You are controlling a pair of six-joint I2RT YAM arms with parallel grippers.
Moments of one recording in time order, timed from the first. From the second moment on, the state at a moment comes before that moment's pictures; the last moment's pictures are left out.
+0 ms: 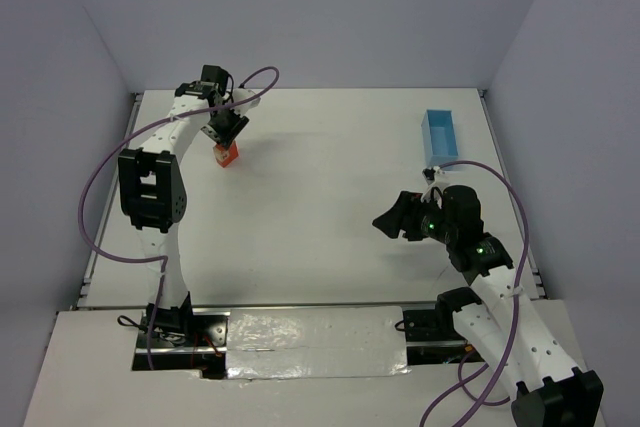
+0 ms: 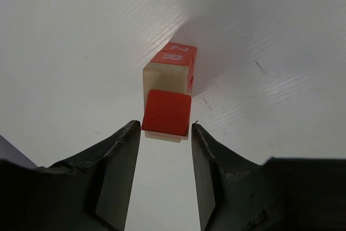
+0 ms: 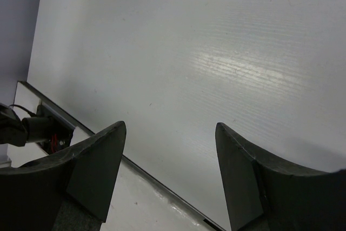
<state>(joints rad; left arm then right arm) -0.11 2.09 1.88 -0.91 0.02 0.54 0.25 0.64 0.51 -0.40 -0.43 0.49</state>
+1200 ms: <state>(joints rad) -0.09 1.47 1.56 -0.69 0.02 0.30 0.25 0.63 0.50 -0.40 -0.42 0.49</state>
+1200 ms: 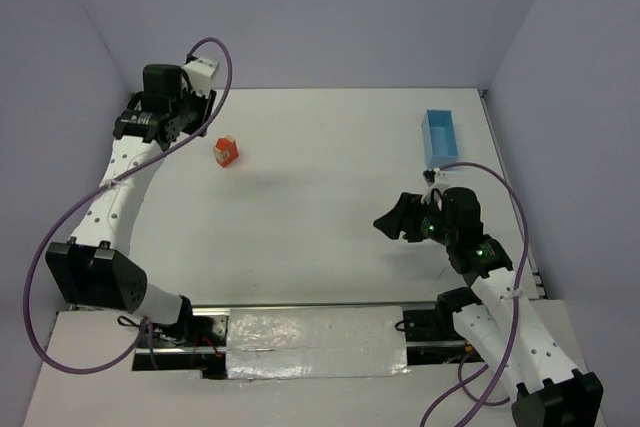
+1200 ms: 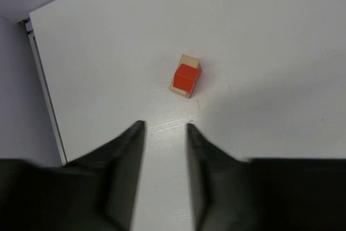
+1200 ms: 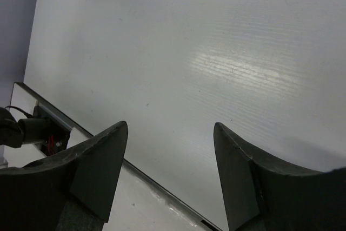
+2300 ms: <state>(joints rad) -0.17 0.18 0.71 -0.63 -0.47 -0.20 0.31 0.38 1.07 -0.91 0.30 0.35</state>
